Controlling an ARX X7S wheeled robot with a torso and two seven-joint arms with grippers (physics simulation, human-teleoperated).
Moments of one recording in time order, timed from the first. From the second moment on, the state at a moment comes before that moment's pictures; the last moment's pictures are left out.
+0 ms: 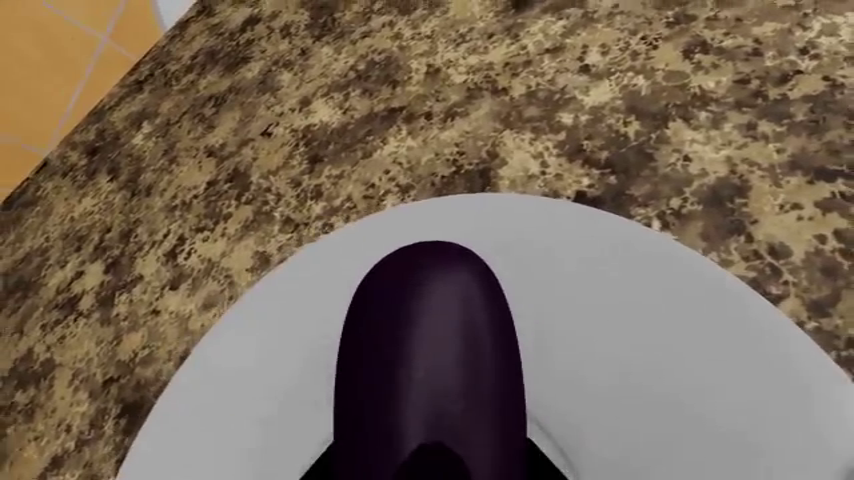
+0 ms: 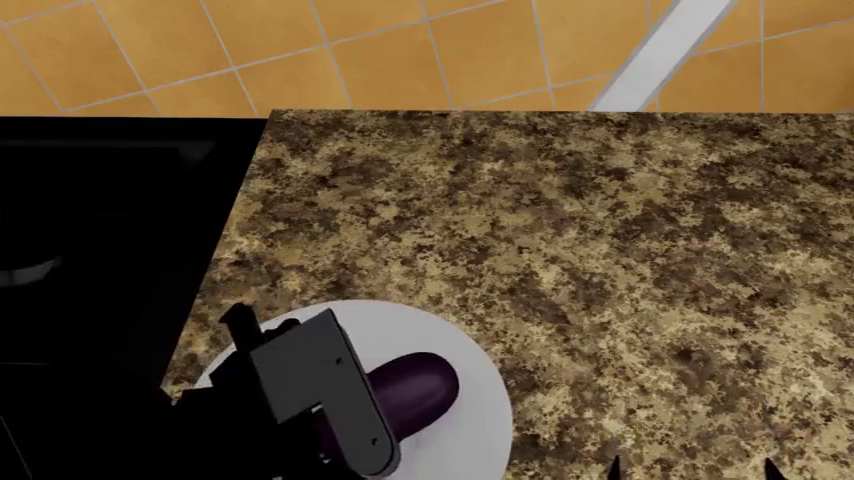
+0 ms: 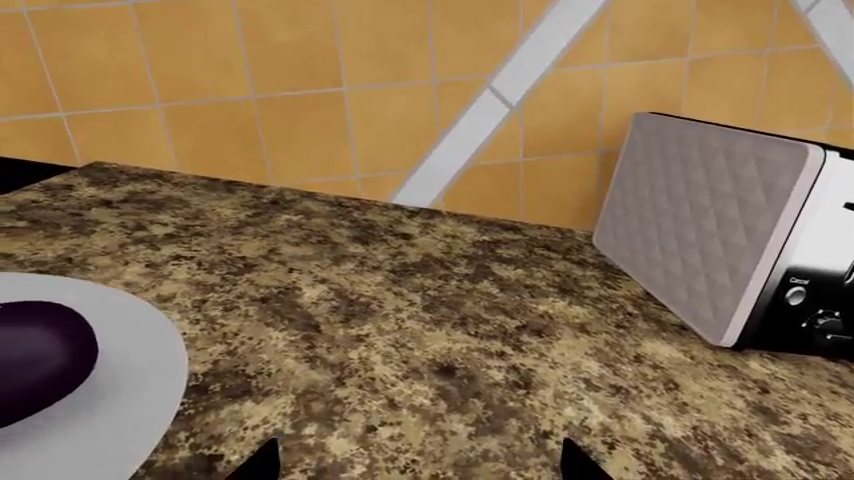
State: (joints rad) left arm -1.02 -0.40 0.95 0.18 -0.55 -1.04 0.21; right arm -0.16 0.32 0.04 -0.88 0.20 0.73 0.25
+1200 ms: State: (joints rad) left arm -1.32 -0.58 0.68 0.45 -0.68 -1.25 0.17; right arm -0.07 0.35 -0.10 -0.74 0.10 0.60 0.28
